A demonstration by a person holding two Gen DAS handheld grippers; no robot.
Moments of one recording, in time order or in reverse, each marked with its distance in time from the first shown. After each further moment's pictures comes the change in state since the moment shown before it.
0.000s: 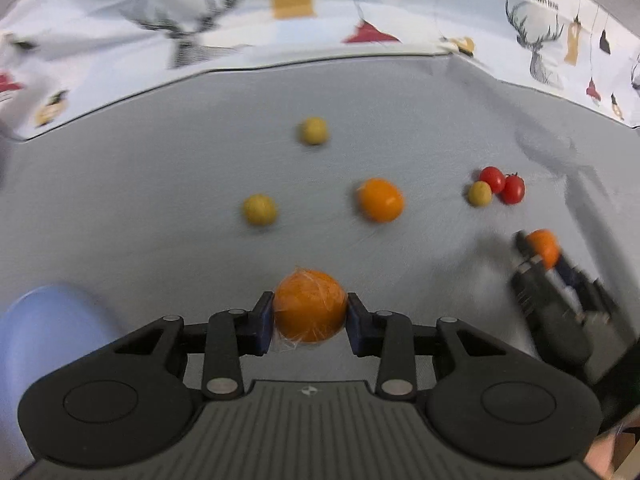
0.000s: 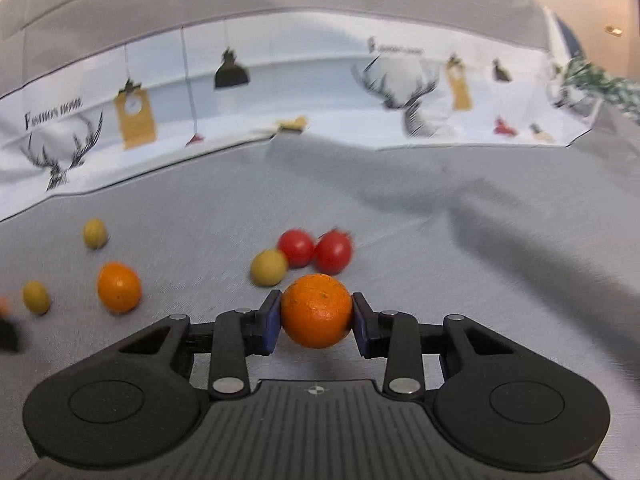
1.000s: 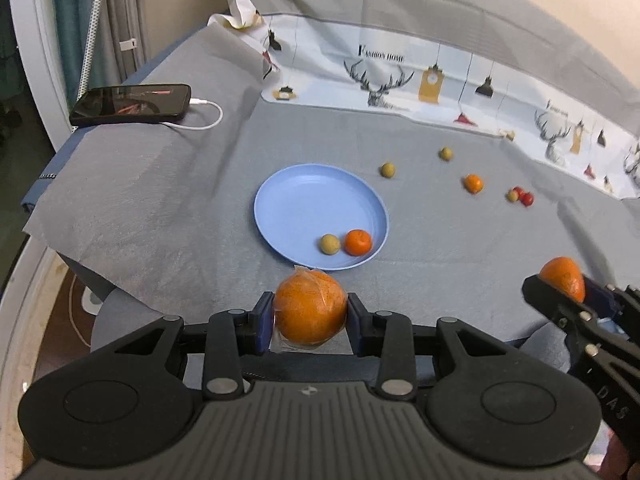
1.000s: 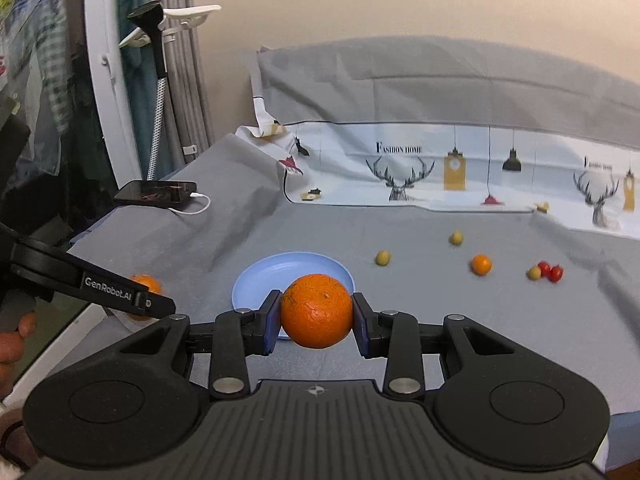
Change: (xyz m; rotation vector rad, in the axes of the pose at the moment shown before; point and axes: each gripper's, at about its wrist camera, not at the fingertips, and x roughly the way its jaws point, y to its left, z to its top) left arm -0.254 0.178 -0.277 -0.237 -0.272 0.063; right arm -0.403 0.108 -0.034 -0.293 -0.047 0.615
